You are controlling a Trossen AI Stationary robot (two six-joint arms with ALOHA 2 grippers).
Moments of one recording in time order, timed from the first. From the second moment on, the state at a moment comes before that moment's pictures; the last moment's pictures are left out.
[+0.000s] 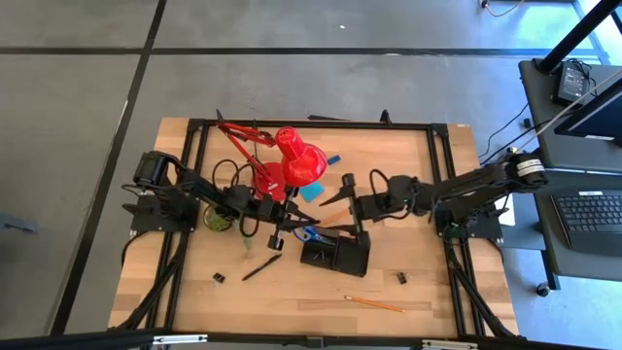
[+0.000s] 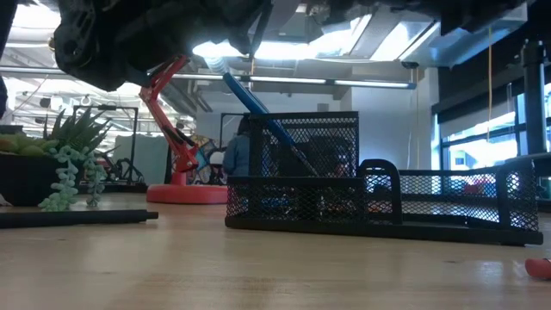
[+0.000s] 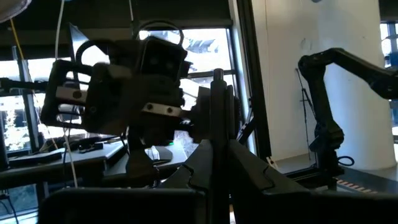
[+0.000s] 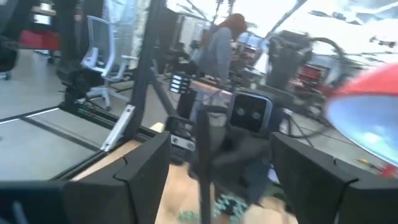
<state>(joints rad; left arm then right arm) -0.10 1.74 0.57 1.55 0.15 0.09 0.14 1.41 0.72 0.80 -0.14 -0.28</state>
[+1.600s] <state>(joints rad) -0.10 1.74 0.57 1.54 0.16 0.09 0.16 1.49 0.82 0.75 -0.20 -0.31</state>
